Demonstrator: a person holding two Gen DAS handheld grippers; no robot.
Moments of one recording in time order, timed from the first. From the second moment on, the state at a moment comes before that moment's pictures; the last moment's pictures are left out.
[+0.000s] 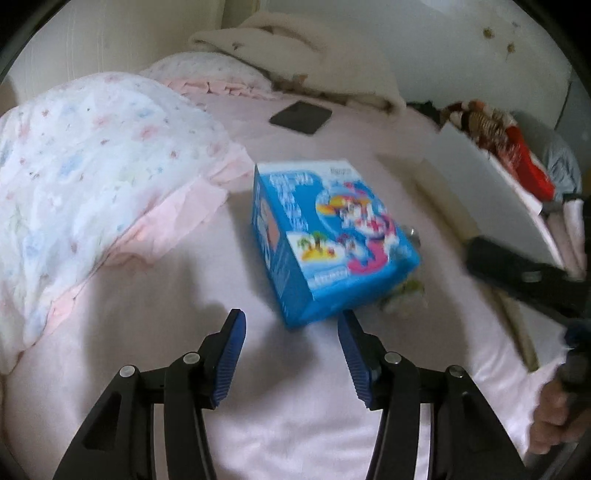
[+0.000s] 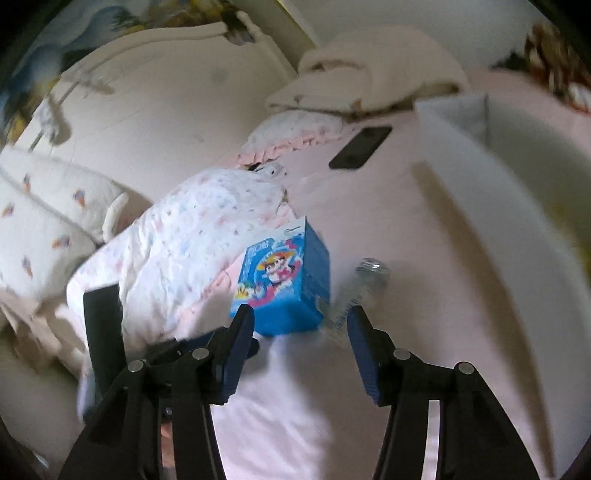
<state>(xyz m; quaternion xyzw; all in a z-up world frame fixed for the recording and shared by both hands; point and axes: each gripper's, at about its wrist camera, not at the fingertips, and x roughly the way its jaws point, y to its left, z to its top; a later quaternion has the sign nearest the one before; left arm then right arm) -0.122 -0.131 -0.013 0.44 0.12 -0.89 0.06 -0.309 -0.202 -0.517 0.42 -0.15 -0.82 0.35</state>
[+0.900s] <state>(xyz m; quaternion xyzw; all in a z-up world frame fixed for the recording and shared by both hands) -0.083 -0.061 0.029 0.41 0.03 -0.91 -0.01 -0.466 -0.404 -0.776 0.49 -0.21 -0.74 0.41</state>
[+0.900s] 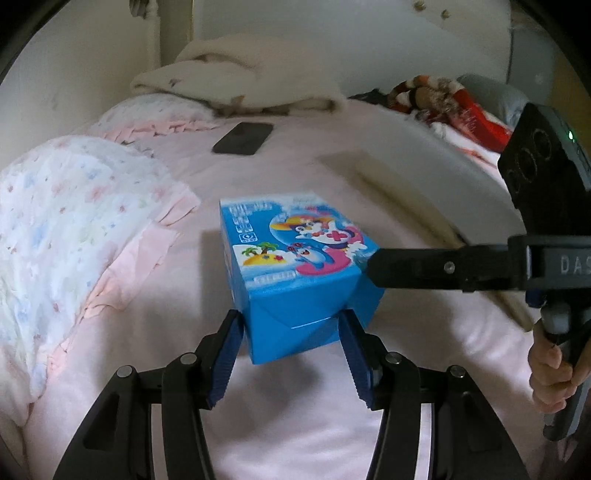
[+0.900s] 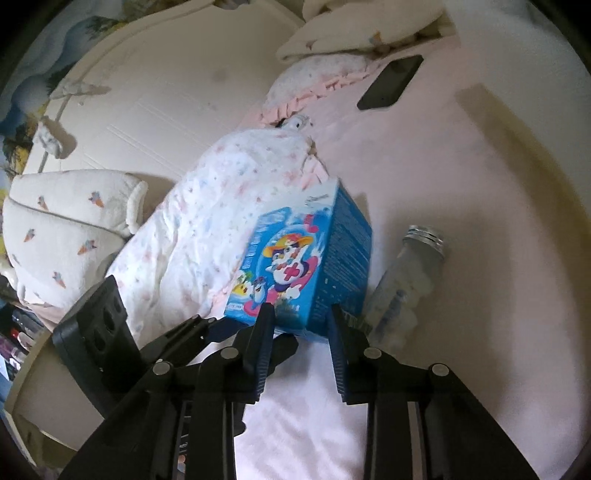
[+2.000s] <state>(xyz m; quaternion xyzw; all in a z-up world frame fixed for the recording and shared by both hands) -0.039 -0.095 0.024 0.49 0.26 -0.83 -0.06 -0.453 -0.361 -0.774 0.47 -0.29 -0.79 0.27</state>
